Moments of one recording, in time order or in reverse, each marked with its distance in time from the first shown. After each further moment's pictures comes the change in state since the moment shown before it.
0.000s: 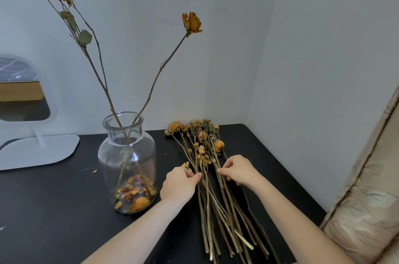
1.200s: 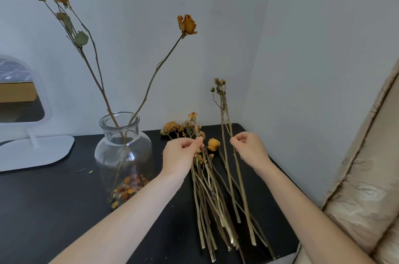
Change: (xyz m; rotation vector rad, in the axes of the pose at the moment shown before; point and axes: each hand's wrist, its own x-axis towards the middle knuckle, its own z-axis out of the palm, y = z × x) left_hand -0.012 0.050 -0.038 -0.588 0.006 0.212; right_hand -0.003 -0.003 -0.037 0.322 0.379 -0.146
